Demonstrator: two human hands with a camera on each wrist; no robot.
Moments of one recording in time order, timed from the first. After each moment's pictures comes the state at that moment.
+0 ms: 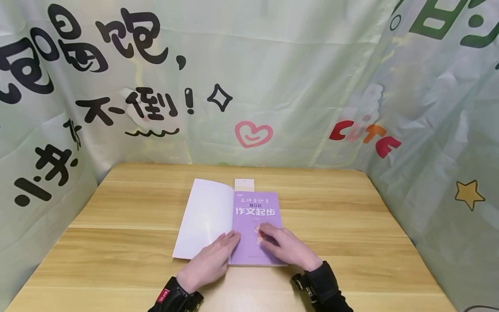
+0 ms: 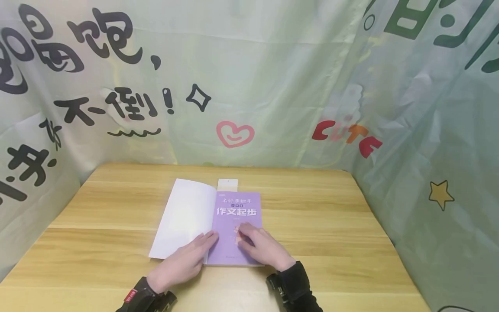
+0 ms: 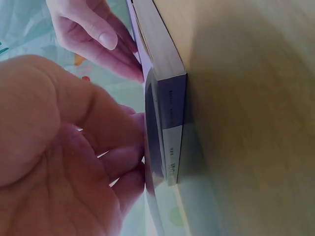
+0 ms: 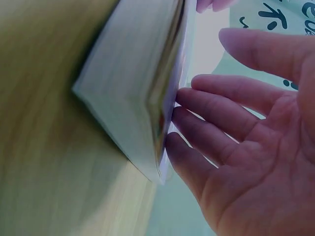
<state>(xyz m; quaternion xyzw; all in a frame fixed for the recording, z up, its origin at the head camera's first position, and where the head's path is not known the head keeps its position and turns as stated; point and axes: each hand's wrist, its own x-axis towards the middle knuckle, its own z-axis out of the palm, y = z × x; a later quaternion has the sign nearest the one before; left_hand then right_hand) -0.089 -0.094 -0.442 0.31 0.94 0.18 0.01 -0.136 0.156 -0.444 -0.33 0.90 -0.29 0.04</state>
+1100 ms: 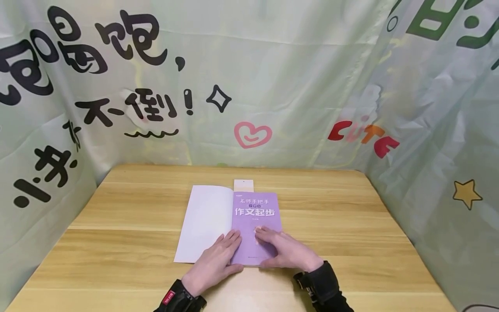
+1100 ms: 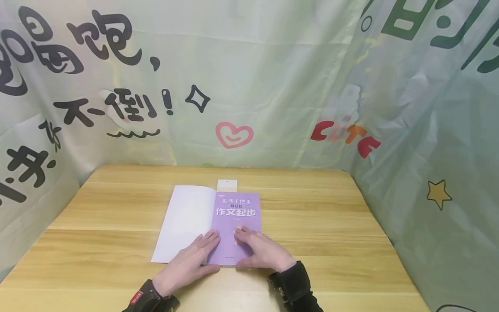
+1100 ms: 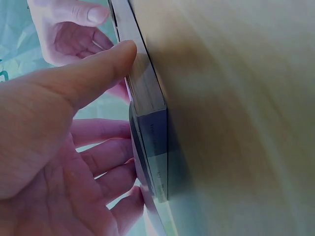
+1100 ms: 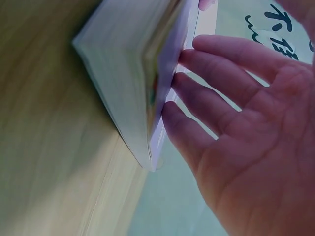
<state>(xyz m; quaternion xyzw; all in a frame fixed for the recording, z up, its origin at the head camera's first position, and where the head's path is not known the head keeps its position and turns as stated) -0.088 -0.085 -0.450 0.28 0.94 0.20 0.02 -0.127 0.161 -0.435 -0.31 0.91 -0.25 0.14</state>
